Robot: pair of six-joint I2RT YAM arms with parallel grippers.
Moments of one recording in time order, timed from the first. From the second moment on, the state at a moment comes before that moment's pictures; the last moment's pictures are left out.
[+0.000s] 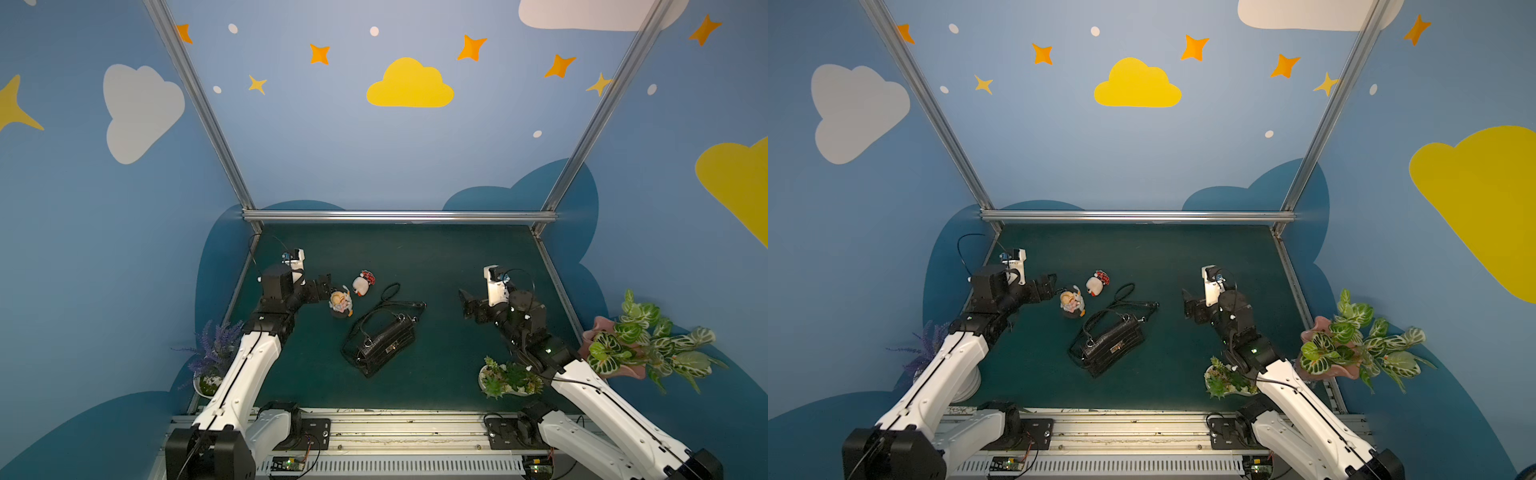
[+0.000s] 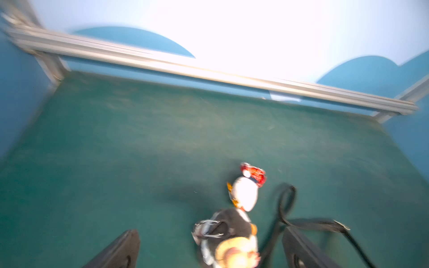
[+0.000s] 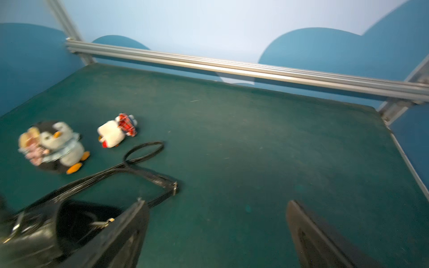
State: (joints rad) left arm -0.03 1.00 0.65 -0.12 0.09 -0.16; right arm 0.45 0.85 0.62 -0.12 0.14 0.11
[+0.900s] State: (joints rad) left arm -0.03 1.56 0.37 0.79 0.23 0.09; right arm 0.01 1.26 0.38 0.37 0.05 0.04
